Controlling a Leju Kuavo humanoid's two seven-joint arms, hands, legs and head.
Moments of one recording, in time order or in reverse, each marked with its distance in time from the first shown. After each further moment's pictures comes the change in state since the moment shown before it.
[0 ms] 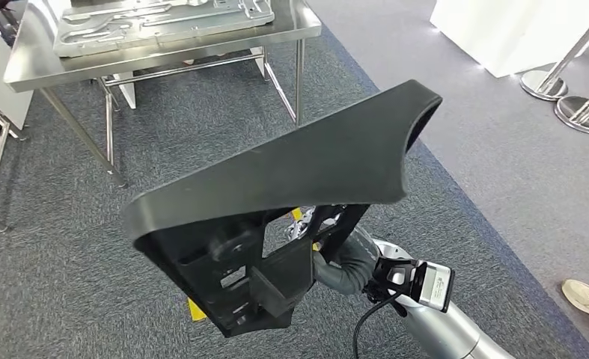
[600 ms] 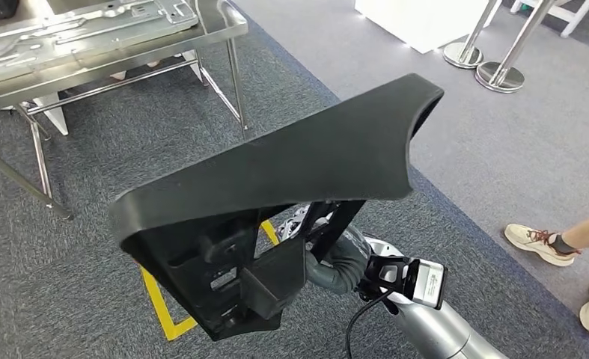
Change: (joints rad) left arm 0.001 0.000 -0.006 0.000 0.002 0.056 0.039; right arm -0.013 0.043 0.000 0.019 0.009 0.025 0.000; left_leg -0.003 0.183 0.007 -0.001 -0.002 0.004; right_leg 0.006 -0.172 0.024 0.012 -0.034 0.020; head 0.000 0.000
